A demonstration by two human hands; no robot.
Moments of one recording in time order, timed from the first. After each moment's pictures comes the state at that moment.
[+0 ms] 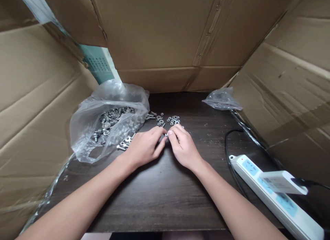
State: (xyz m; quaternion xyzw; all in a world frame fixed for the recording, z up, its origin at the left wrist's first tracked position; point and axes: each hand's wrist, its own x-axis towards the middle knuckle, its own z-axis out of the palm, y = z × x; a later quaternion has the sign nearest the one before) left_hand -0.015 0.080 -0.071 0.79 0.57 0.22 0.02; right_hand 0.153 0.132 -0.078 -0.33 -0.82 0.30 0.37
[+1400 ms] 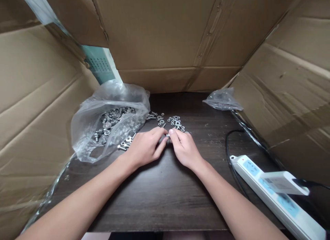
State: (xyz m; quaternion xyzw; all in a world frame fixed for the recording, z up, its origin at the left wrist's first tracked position) left_hand -0.015 0.078 -0.071 0.79 0.56 0.24 0.02; right_hand 0.153 0.128 -0.073 -0.37 -0.80 0.34 0.32
